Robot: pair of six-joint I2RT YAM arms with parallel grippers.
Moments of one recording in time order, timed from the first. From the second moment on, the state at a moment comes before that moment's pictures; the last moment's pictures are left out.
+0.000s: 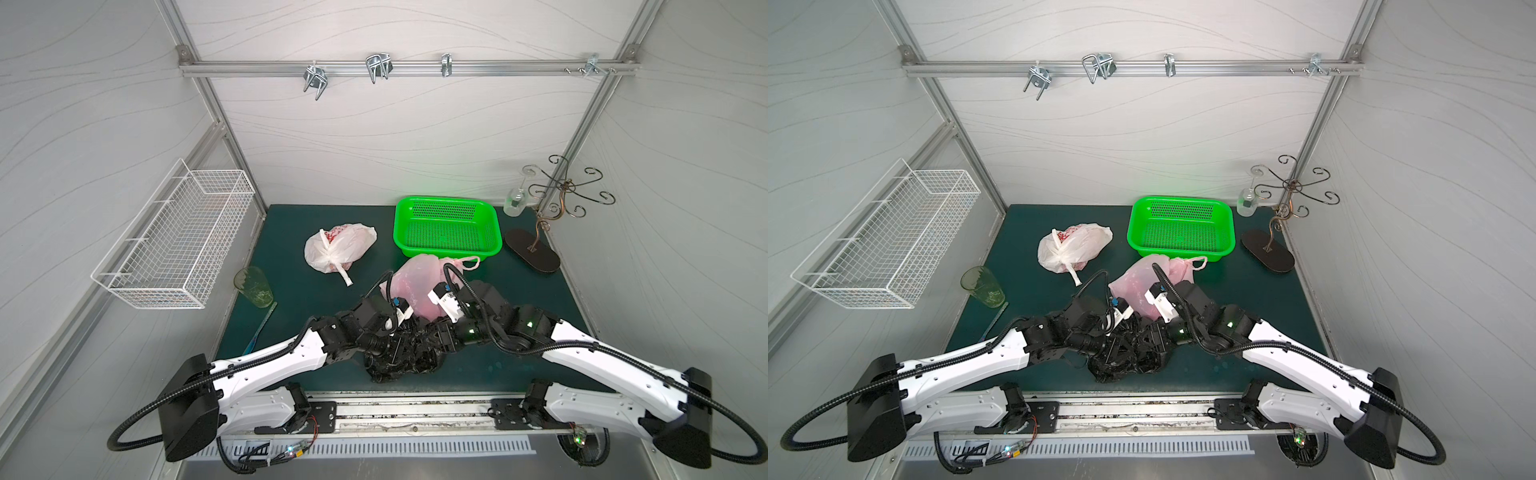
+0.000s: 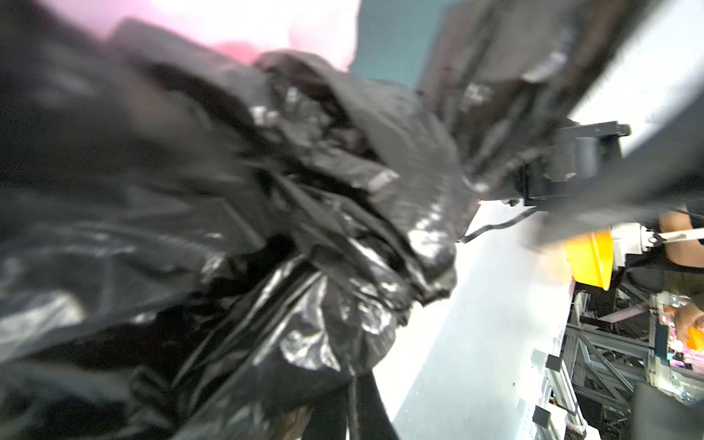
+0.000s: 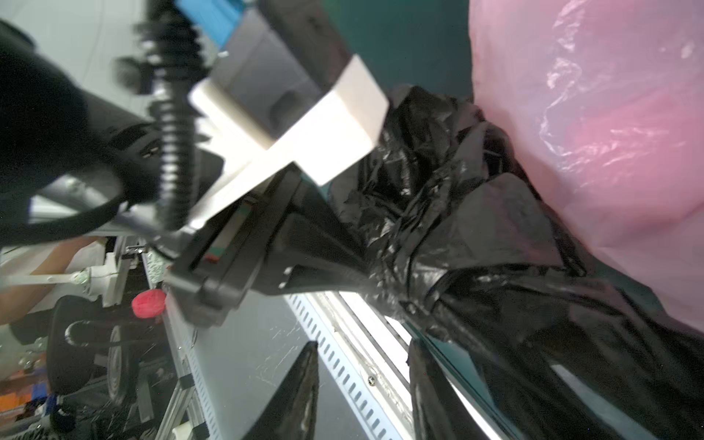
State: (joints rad) left arm -0.96 1.14 0.69 -0.39 0.39 -0.59; right arm 1.00 1.05 0.87 -0.63 -0.35 0.60
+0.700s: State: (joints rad) left arm -1.02 1.14 0.70 -0.36 0.37 -0.61; right arm 1.03 1.16 0.88 -0.64 -0.14 0.58
